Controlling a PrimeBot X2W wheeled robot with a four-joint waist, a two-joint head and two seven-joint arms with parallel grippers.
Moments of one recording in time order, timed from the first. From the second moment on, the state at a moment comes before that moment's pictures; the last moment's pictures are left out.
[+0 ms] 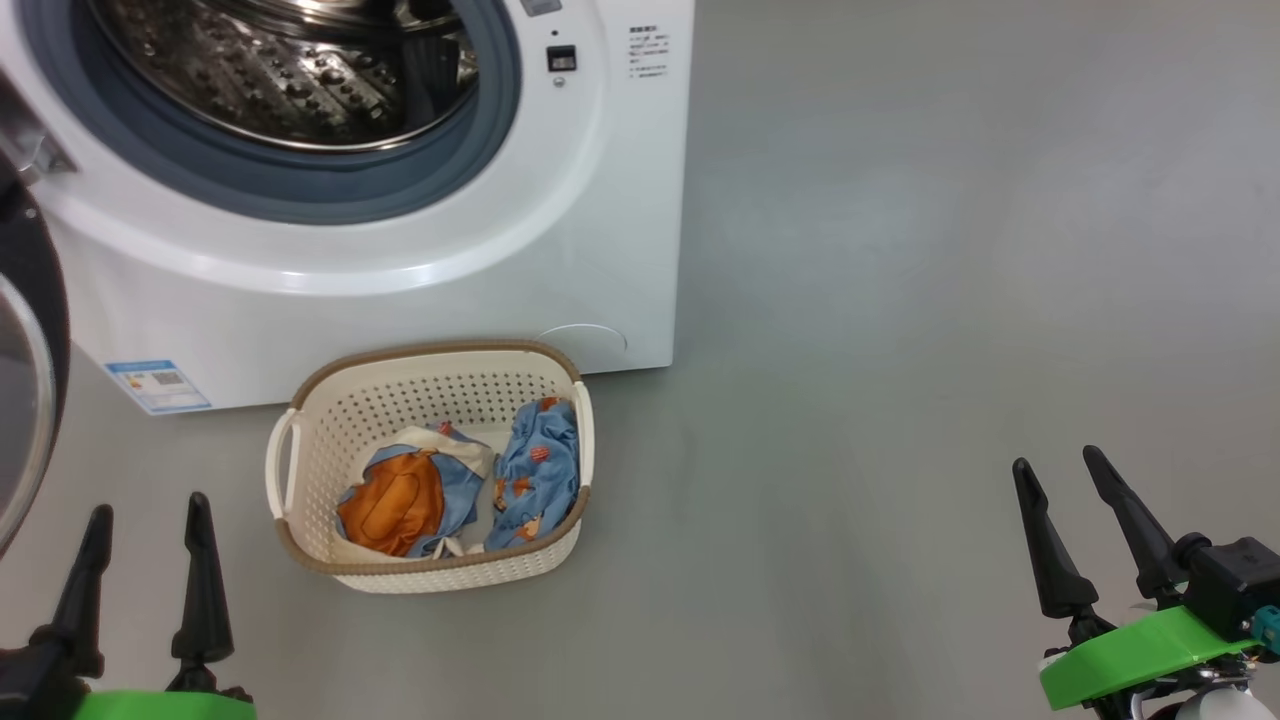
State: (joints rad) left arm -0.09 0.11 0.19 0.22 -0.22 -0.13 -0.26; right arm -0.03 -0.23 0.07 0.17 0.33 0.13 -0.25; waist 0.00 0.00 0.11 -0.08
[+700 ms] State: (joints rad) left arm -0.01 0.11 0.16 0.19 -0.25 -0.13 -0.26; right arm 0.00 -0.22 0.07 0.17 0.33 0.13 -0.25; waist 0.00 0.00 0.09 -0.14
